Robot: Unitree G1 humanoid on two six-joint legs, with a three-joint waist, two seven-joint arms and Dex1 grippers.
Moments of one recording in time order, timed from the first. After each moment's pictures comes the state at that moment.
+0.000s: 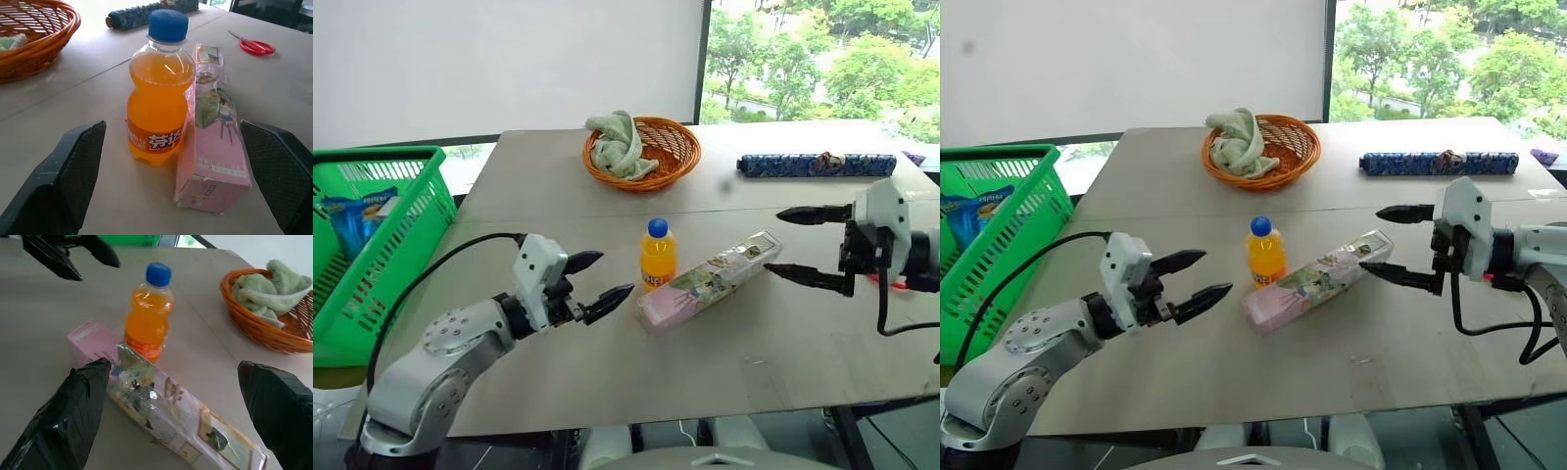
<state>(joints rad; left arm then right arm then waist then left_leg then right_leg) 0.09 0.69 0.13 -0.63 -0.71 0.65 -0.62 -0.23 -0.94 -0.19 -0.42 0.63 0.51 1.13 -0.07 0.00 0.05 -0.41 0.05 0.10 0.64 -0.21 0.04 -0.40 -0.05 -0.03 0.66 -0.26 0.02</state>
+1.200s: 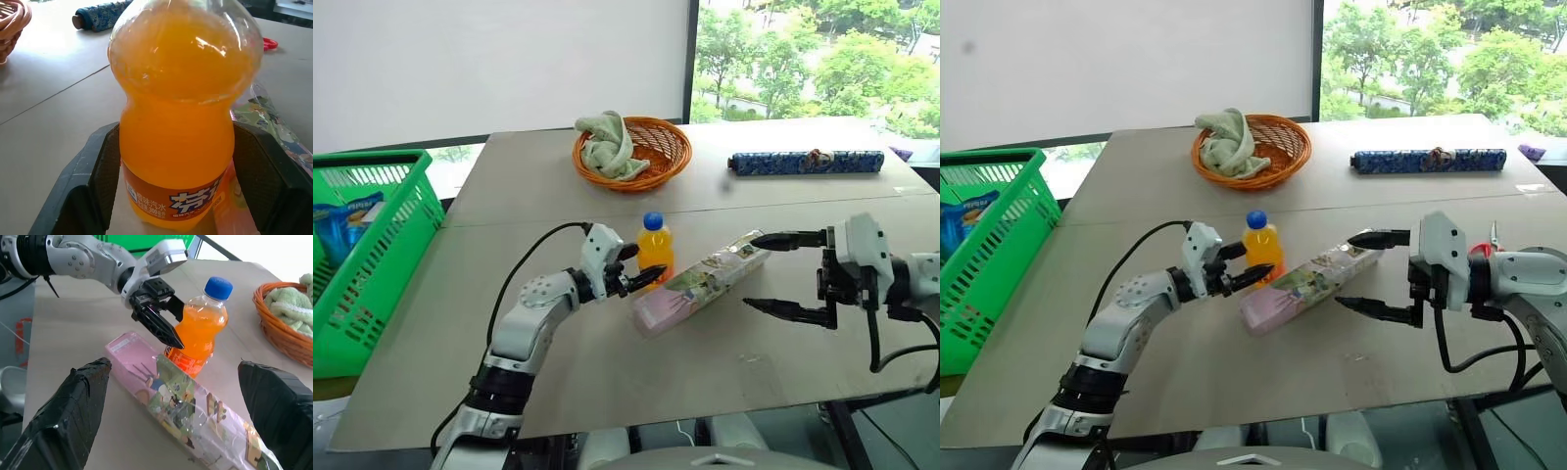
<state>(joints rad) -0.21 0.40 -0.07 -0.11 -0.39 0.37 -0.75 -0.17 -0.89 -0.13 -0.56 0.66 0.50 1.07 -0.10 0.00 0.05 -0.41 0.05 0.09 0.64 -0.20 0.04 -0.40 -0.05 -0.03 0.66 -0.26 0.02</state>
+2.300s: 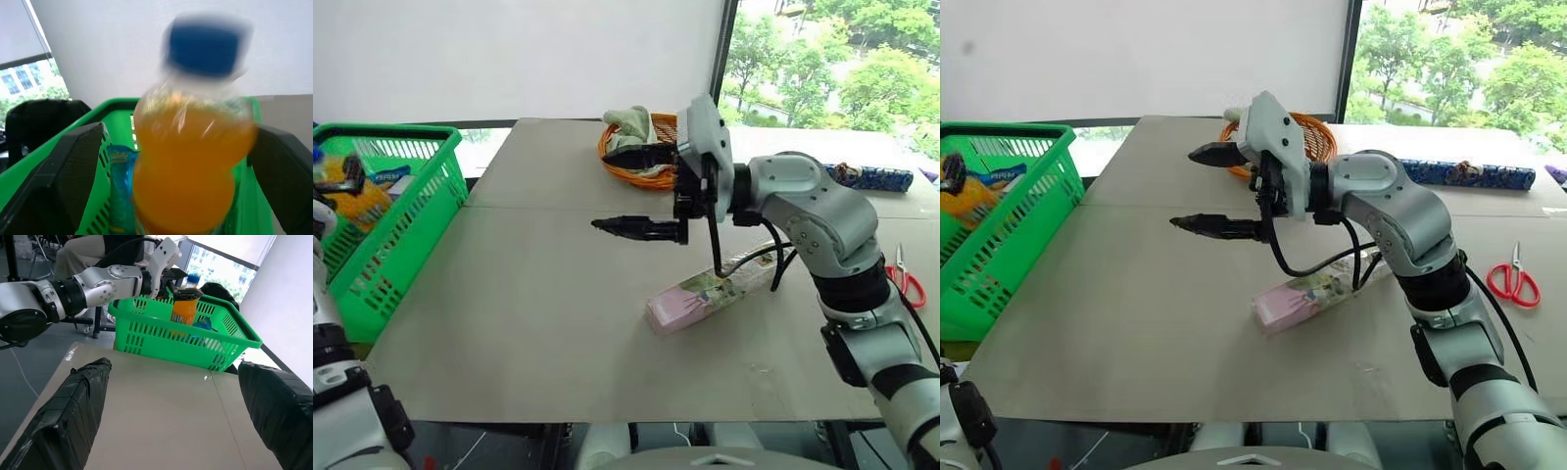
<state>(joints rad) -0.47 0.92 0.60 0.50 -0.24 0.09 -0.29 -0.89 -0.34 0.25 -0.26 0.55 0.65 0.91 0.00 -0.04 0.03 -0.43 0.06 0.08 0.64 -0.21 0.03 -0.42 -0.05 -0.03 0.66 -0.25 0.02</state>
